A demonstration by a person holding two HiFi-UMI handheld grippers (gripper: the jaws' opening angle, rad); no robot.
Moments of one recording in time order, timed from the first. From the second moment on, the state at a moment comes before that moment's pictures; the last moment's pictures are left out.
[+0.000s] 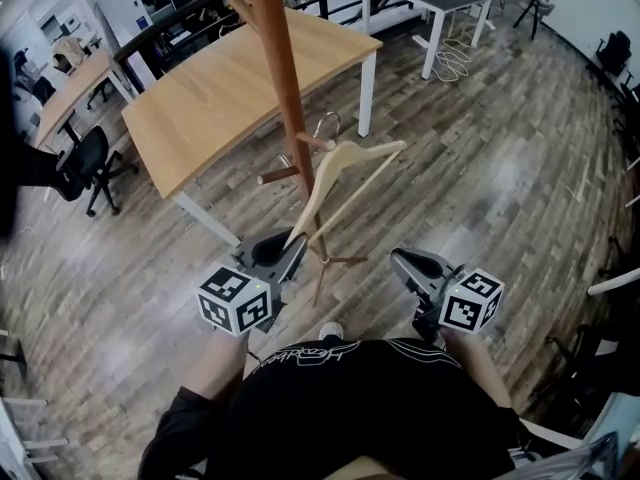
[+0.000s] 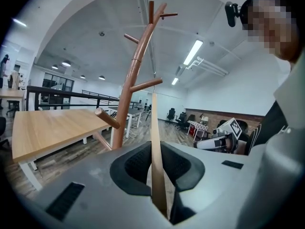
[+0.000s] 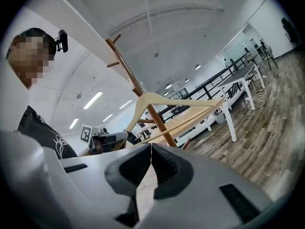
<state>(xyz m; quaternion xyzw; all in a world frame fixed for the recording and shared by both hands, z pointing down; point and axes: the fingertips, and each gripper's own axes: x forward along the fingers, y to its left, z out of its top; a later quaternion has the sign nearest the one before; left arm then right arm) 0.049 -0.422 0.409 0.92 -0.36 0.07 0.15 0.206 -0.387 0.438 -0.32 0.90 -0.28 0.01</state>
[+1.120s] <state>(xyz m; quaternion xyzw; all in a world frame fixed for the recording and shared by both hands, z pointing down) 0.001 -0.452 0.469 0.93 -0.33 0.08 0.13 0.149 -0.428 0.480 -0.32 0.89 -0.33 -0.03</state>
